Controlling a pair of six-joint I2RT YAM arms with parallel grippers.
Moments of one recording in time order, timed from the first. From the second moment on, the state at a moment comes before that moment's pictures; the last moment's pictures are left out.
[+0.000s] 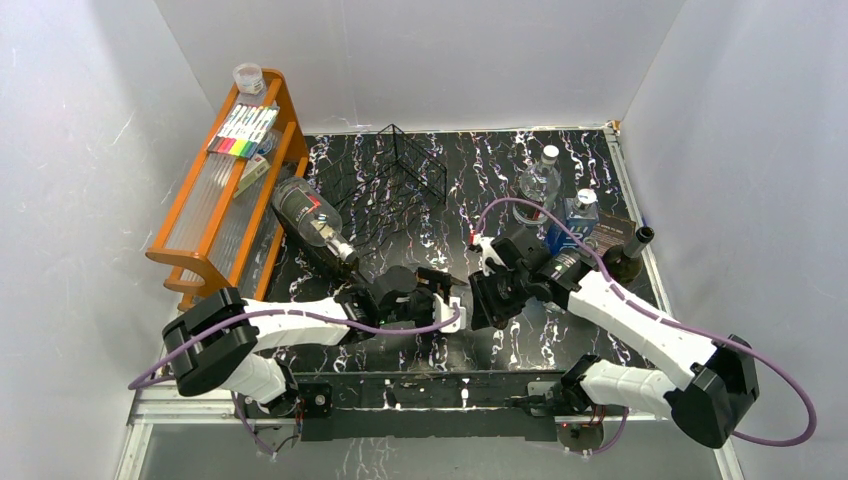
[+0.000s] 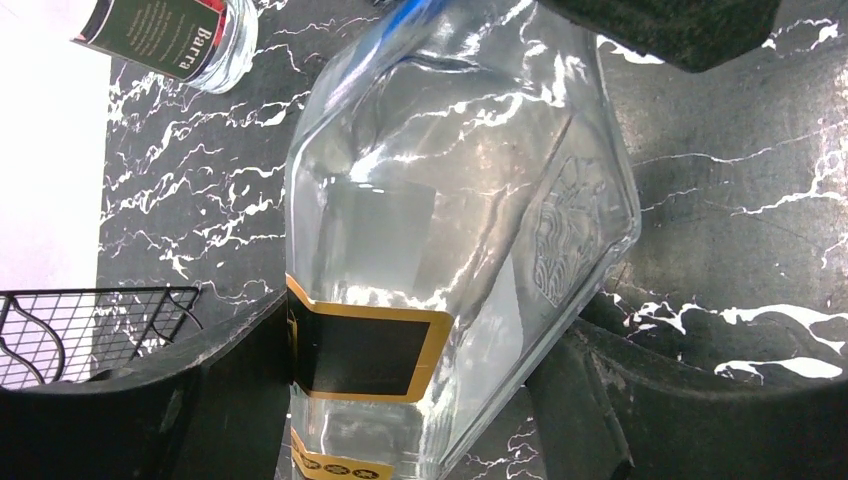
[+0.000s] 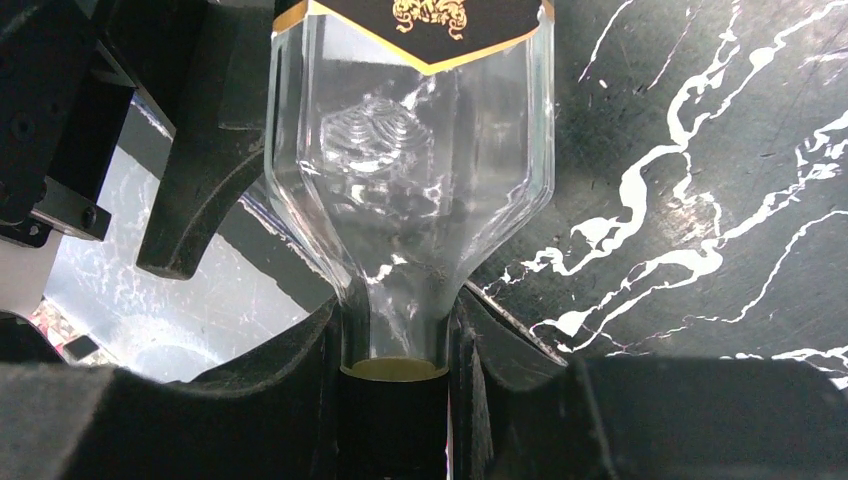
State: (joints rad) left arm -1.06 1.42 0.60 0.37 0.14 0.77; right arm 0.78 1.08 0.88 -0.85 -0.34 0.34
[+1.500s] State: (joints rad) left arm -1.05 1.23 0.58 0.29 0.11 0.62; right arm 0.79 1.09 0.87 -0.77 -0.32 0.32
